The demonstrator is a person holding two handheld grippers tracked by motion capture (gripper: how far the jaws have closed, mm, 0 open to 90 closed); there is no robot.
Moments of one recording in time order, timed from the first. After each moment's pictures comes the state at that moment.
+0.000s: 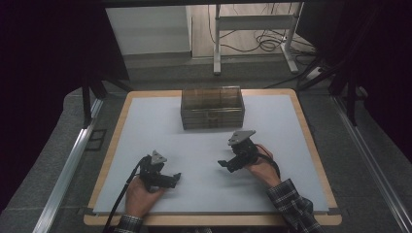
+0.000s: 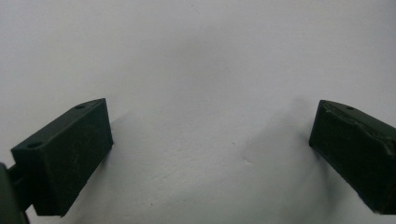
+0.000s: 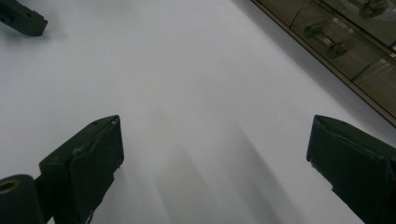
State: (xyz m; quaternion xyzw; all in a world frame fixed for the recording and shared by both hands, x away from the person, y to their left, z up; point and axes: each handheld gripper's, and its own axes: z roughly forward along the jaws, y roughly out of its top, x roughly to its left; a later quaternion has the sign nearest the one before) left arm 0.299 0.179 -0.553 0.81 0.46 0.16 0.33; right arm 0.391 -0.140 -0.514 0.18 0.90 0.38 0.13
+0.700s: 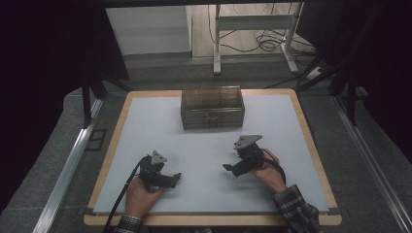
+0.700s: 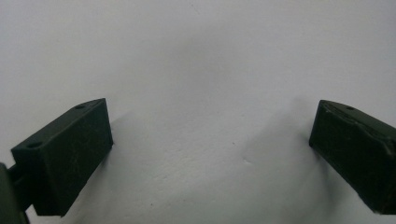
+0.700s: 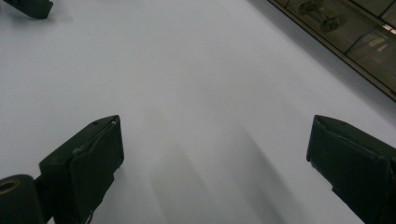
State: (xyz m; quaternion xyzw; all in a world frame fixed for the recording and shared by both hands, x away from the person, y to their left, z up) left arm 0.299 0.179 -0.553 0.81 0.46 0.16 0.33; right arm 0.378 -0.157 -0.517 0.19 0.90 0.38 0.13
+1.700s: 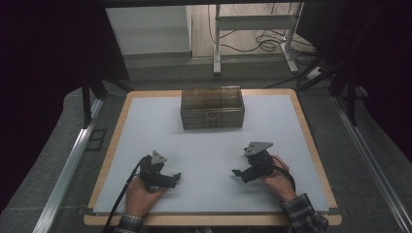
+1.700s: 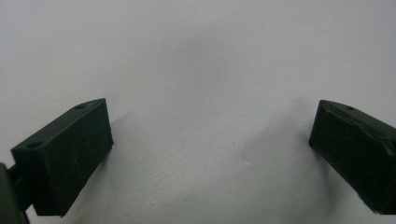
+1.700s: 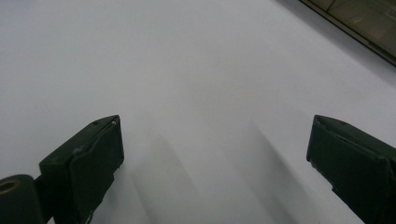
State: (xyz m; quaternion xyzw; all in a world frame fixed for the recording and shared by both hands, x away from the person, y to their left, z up) left arm 0.299 0.179 -0.553 0.81 0.46 0.16 0.33; right arm 0.361 -0.187 -0.526 0.20 0.90 0.37 0.14
